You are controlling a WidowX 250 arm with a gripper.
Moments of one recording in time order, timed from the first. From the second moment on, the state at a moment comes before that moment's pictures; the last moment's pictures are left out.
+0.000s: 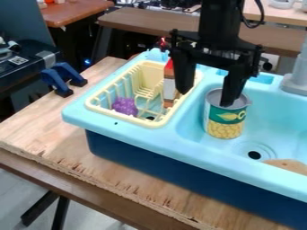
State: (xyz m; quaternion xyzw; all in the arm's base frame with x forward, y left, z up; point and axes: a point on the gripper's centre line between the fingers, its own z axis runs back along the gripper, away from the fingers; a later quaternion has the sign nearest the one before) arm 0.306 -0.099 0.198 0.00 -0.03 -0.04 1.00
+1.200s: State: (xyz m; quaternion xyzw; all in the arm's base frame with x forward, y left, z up) arm 0.379 -0.099 0.168 -0.01 -0.10 -0.04 0.99
